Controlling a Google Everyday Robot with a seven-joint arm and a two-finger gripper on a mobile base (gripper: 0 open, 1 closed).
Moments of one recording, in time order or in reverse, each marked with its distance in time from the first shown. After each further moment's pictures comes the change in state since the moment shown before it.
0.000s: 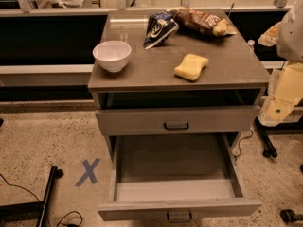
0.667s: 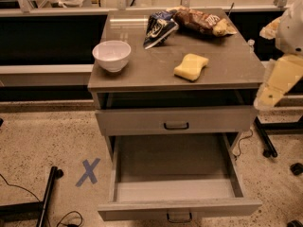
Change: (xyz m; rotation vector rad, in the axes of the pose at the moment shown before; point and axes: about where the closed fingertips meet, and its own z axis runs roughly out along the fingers) arm 0.008 -0.042 0.019 0.053 -0.056 0.039
